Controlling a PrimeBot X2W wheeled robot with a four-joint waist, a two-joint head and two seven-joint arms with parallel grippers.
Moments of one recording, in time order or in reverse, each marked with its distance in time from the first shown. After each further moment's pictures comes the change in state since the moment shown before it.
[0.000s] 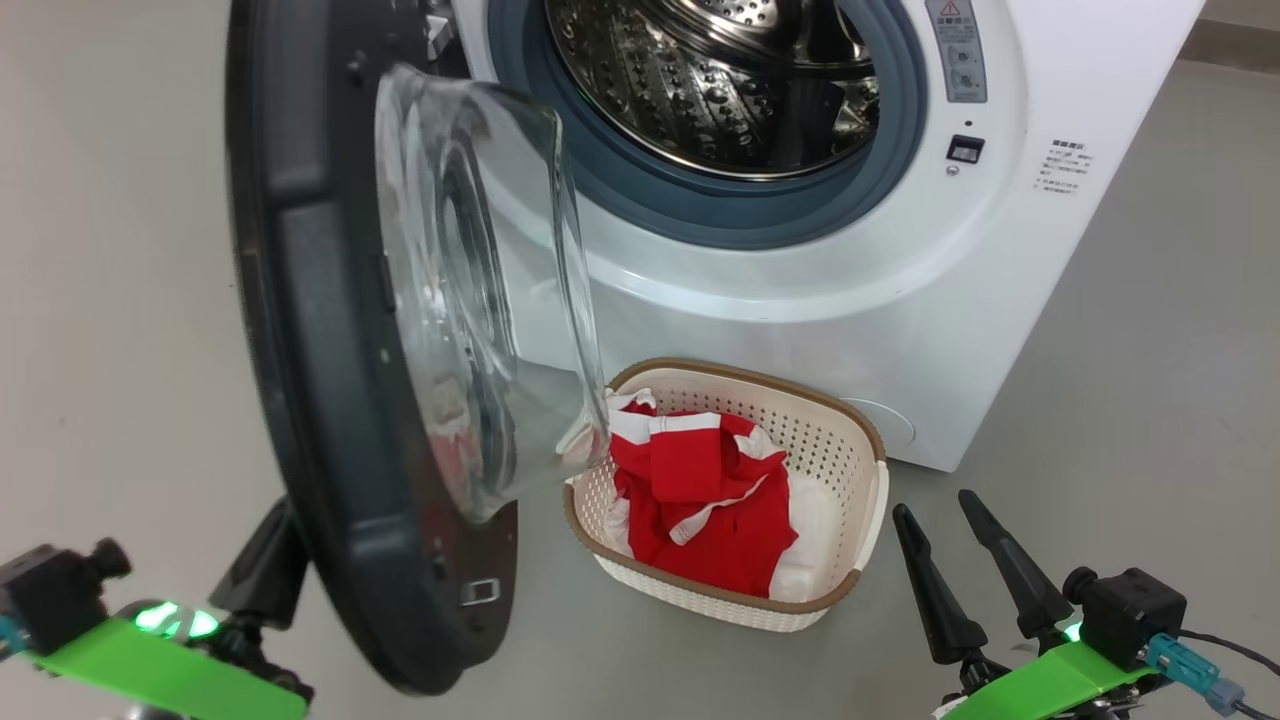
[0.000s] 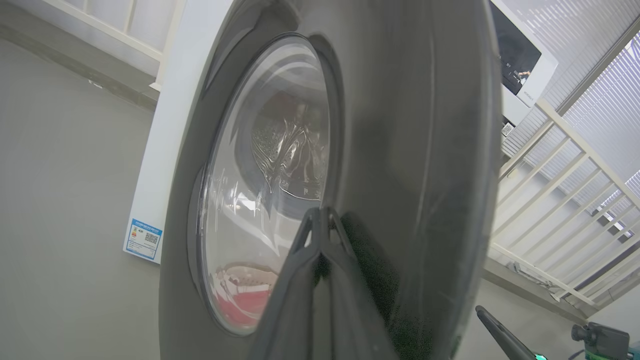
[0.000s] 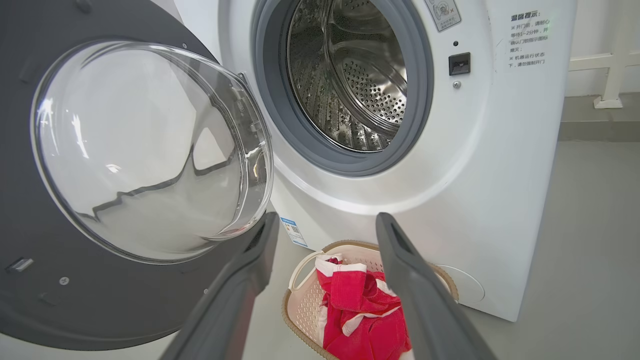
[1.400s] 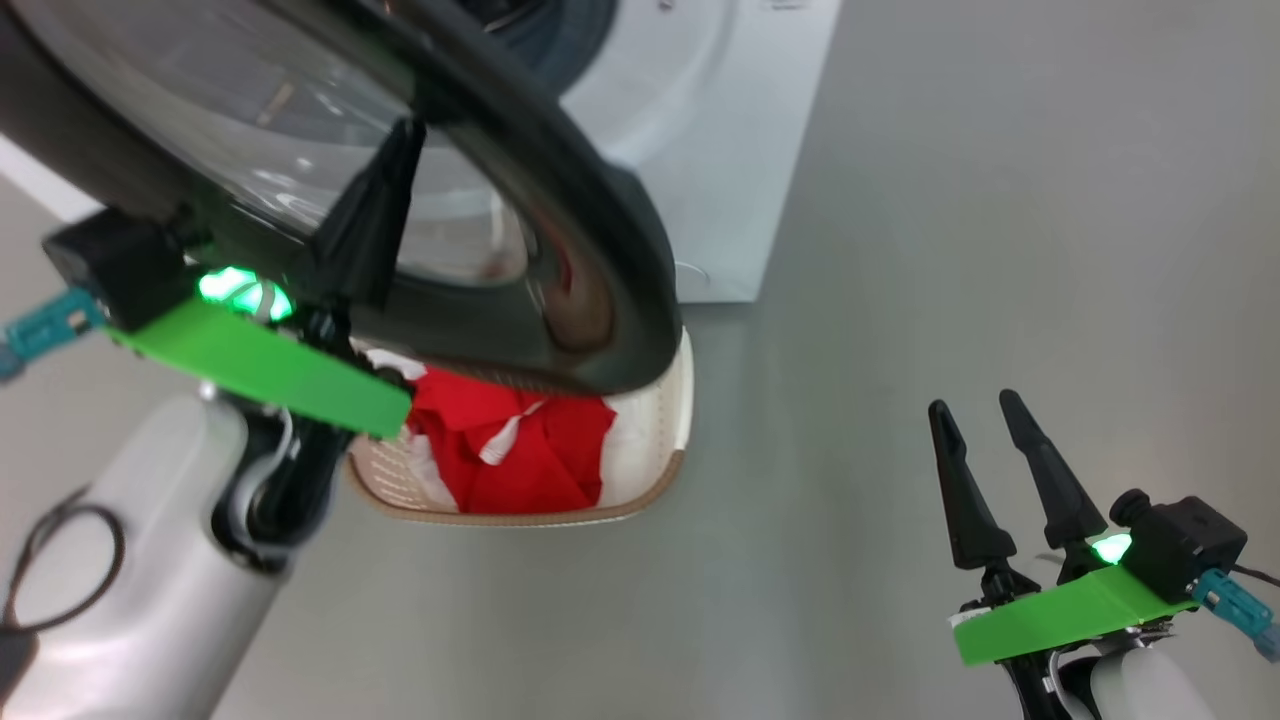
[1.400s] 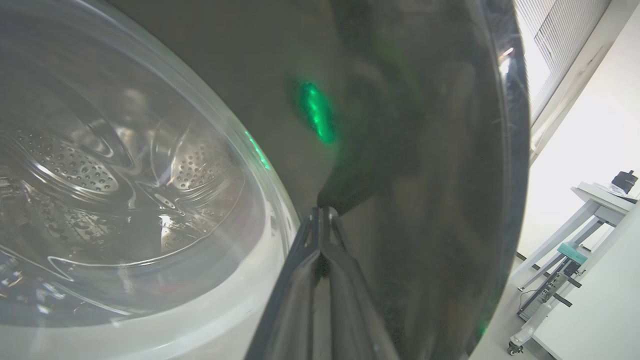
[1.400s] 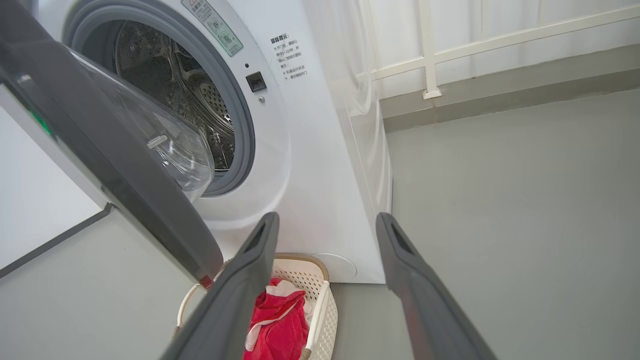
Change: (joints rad) left arm -0.588 -0.198 -0.157 0.249 0.146 0.004 0.000; right arm -0.087 0.050 -0.097 -0.066 -0.026 0.000 0.000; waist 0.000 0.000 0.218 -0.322
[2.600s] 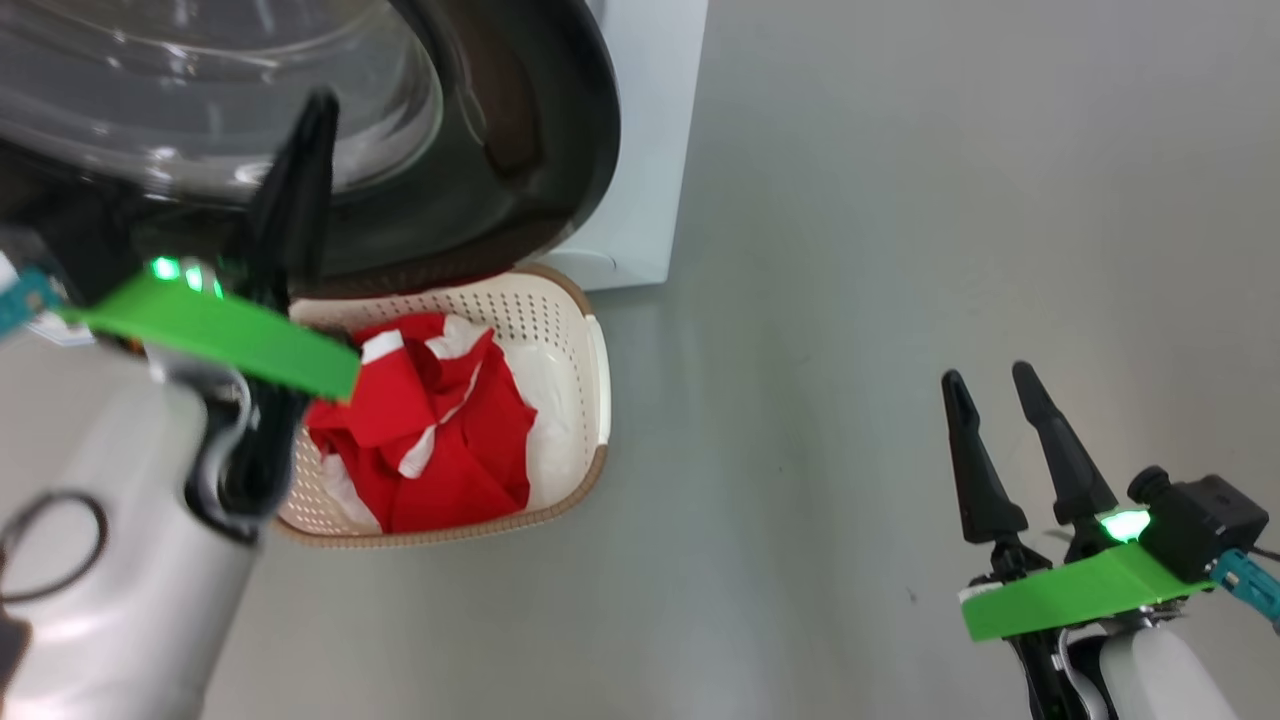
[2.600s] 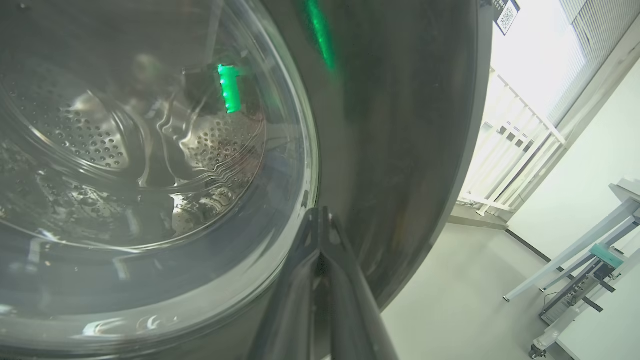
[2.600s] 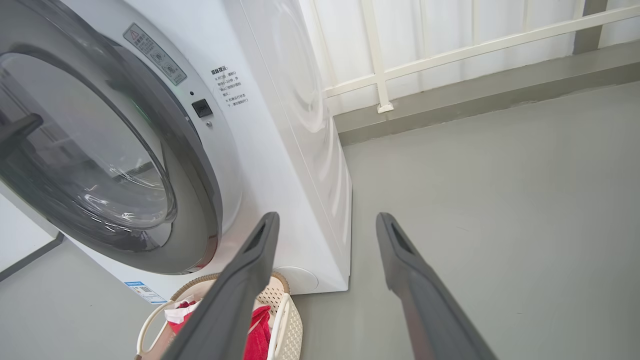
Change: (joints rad) left arm -0.058 -0.045 0.100 0.187 0.102 -0.003 0.000; right arm -0.041 0.003 -0.012 -0.008 0.034 0.000 0.000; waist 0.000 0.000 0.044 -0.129
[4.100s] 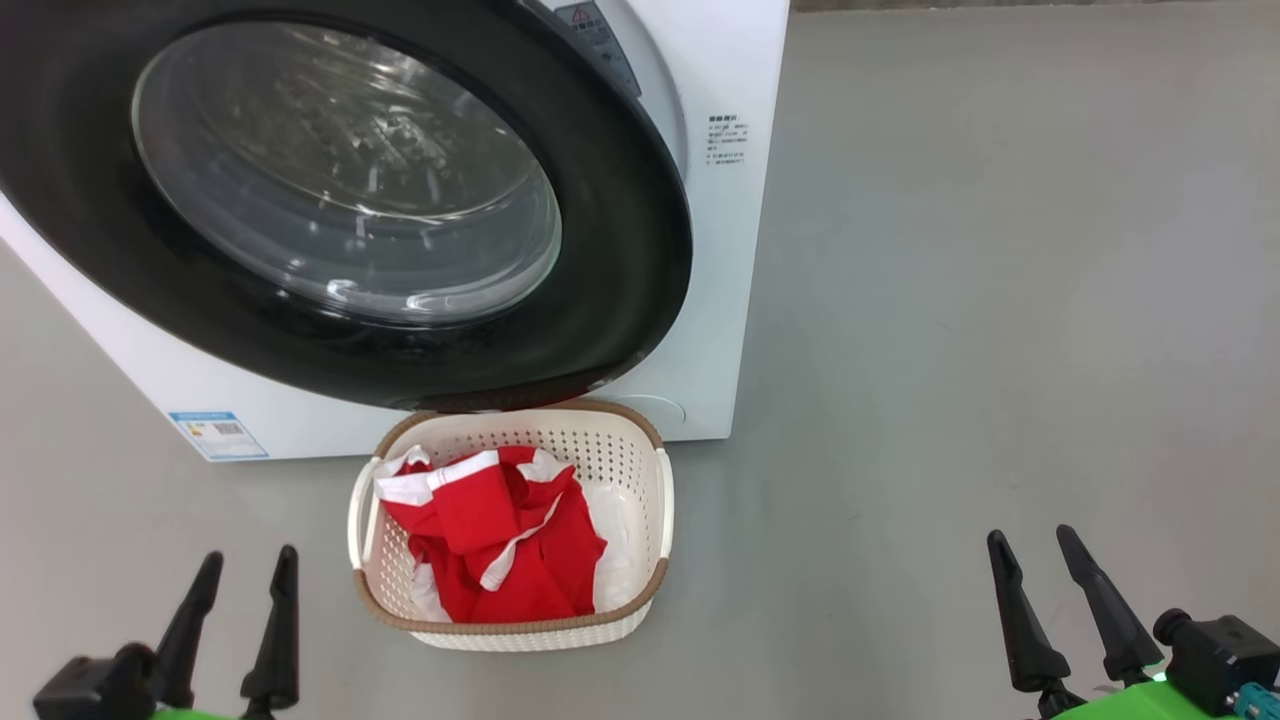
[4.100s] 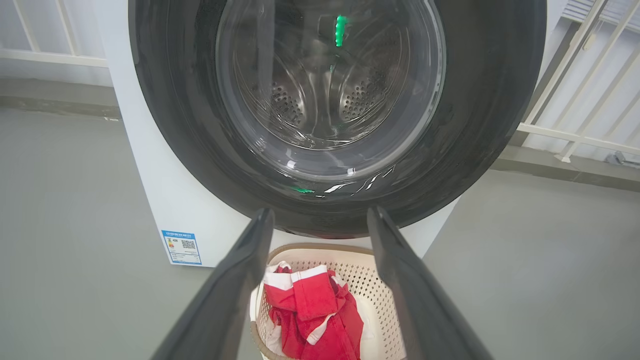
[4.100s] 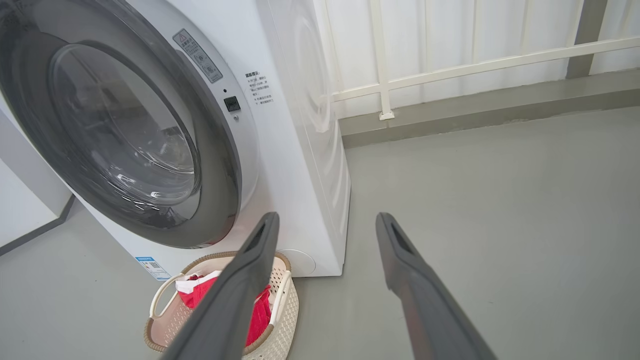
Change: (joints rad) left arm 0.769 -0.135 0.456 -0.139 0.506 -0.001 0.000; right arm 0.235 -0.037 -0.054 0.032 -0.042 0.000 0.000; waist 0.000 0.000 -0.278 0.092
